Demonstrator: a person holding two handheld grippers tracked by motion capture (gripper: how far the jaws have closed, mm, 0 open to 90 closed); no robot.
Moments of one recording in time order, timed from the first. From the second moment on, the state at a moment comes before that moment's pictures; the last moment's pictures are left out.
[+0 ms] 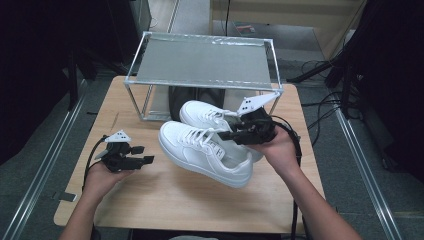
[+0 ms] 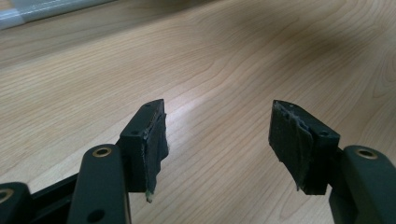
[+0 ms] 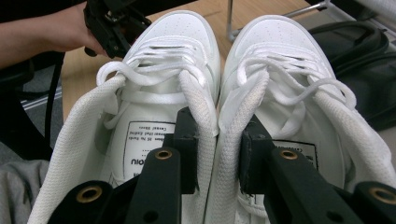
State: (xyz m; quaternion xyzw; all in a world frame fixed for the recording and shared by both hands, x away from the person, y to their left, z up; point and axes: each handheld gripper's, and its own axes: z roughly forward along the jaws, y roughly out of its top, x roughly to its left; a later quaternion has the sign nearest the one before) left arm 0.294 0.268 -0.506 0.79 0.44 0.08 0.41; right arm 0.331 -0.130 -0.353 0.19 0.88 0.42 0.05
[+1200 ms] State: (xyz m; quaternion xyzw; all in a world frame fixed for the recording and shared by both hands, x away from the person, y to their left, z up) left arm 0.288 0.269 -0.509 0.80 0.43 0.08 0.40; right arm 0.396 -0.054 -0.254 0.19 0.87 0.46 0.05
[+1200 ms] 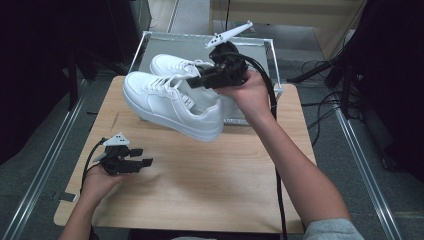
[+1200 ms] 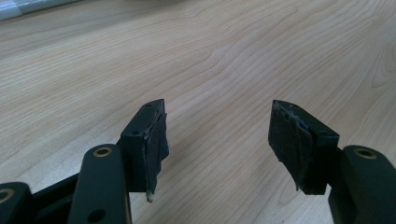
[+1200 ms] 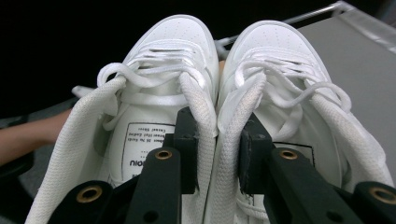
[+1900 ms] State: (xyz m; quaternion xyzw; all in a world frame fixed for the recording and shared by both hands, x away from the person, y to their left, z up) left arm 0.286 0.267 -0.506 0.80 0.42 0.08 0.42; right arm 0.484 -0.026 -0.246 0.34 0.83 0.42 0.14
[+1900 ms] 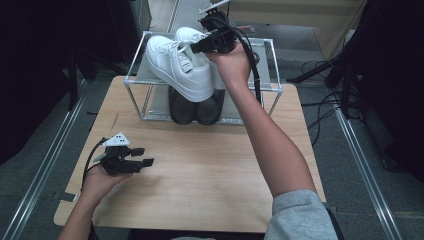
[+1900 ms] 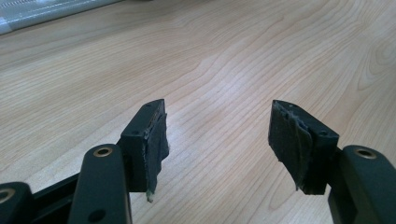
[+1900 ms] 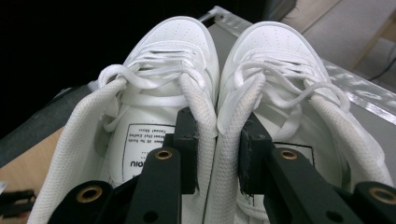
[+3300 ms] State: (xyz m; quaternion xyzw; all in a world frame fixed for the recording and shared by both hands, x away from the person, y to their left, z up) left arm 0.286 0.262 -0.502 0.81 0.39 0.08 0.43; right arm 0.552 0.048 -0.262 0.57 0.72 0.34 0.22
